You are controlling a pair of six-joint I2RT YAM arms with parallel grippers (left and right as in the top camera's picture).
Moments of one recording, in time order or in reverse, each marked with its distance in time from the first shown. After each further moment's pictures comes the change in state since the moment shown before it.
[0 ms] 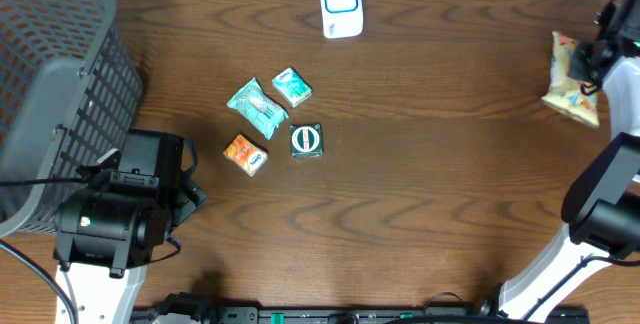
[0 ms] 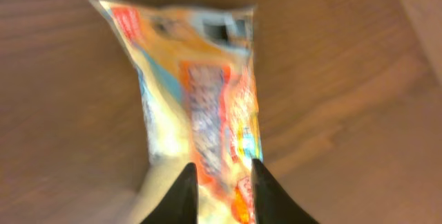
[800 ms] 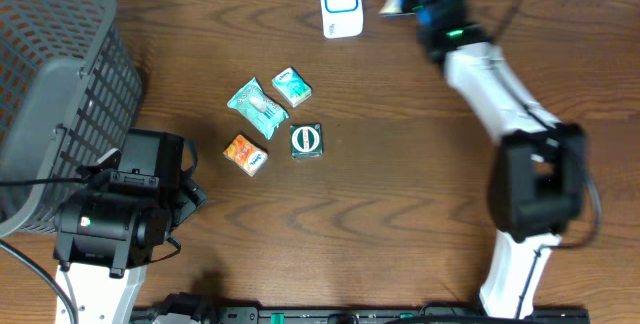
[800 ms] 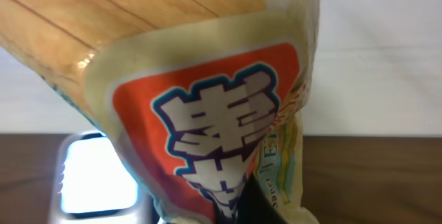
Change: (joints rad) left arm 0.000 0.000 0.000 0.000 0.000 0.000; right arm 0.586 0.008 -0.006 0.606 -0.091 0.217
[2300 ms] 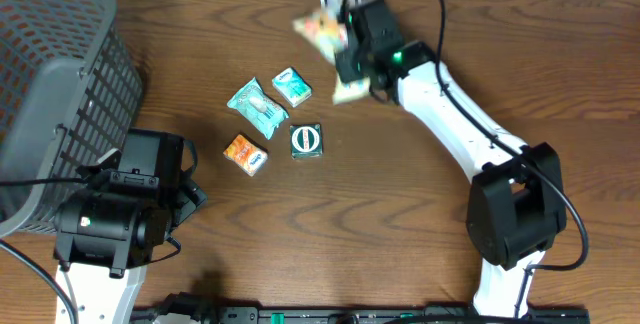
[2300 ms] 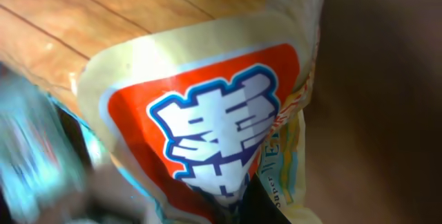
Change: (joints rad) left arm 0.000 0.000 0.000 0.000 0.000 0.000; right arm 0.290 -0.060 -0.018 -0.505 -0.095 0.015
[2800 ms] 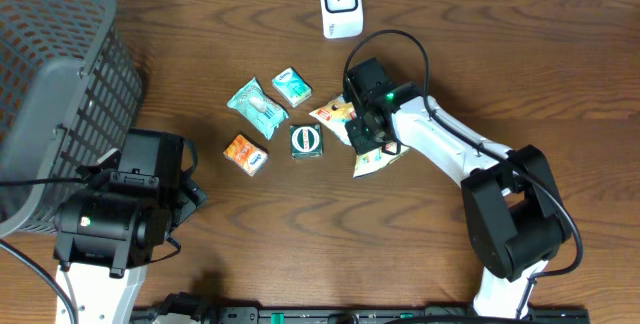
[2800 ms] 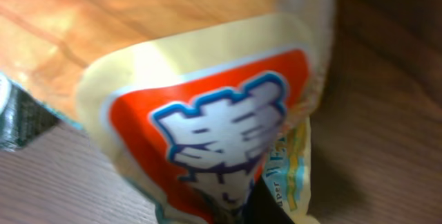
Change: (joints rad) left arm 0.000 0.000 0.000 0.000 0.000 0.000; right arm 0.043 -0.048 -0.330 -0.196 -0.042 -0.034
